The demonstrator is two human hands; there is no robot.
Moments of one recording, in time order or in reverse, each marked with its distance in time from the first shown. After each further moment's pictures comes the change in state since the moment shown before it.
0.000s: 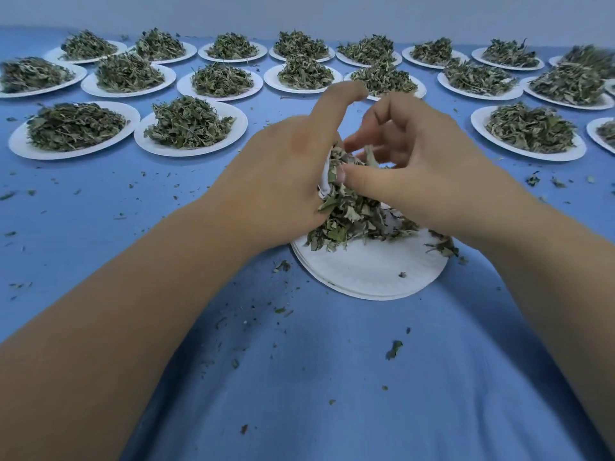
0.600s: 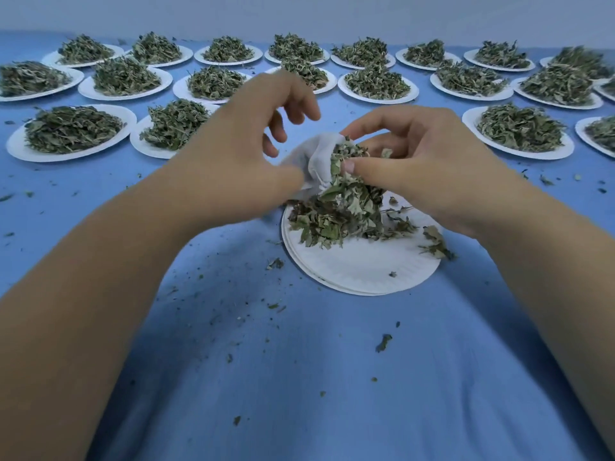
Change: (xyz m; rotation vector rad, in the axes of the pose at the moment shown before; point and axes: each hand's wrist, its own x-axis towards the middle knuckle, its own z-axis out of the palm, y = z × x) left_hand -0.010 -0.002 -0.033 -0.327 -0.008 -0.220; right_hand 0.004 0.011 -0.010 0.130 -0.003 0.050
